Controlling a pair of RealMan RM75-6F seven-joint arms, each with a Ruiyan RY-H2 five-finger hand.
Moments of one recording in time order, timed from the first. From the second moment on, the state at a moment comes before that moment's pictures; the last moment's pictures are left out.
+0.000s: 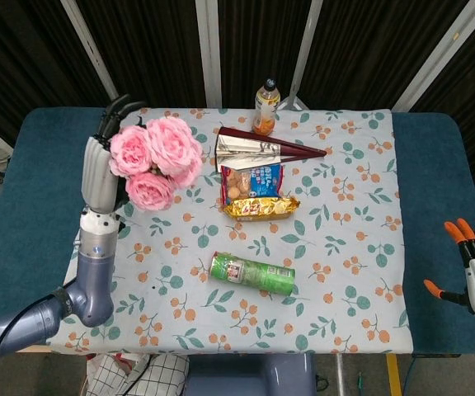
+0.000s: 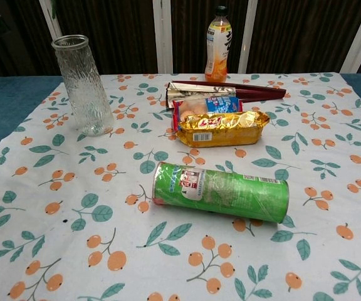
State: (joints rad) left arm -0.78 -1.59 -0.55 -1.46 1.49 1.51 -0.15; right arm 0.11 -1.11 0.12 -1.55 -1.35 1.37 0.22
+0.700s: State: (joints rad) left arm -0.95 -1.78 -0.60 -0.92 1.35 1.47 -0.41; right arm 0.11 -1.13 0.15 -1.51 -1.30 1.35 0.22
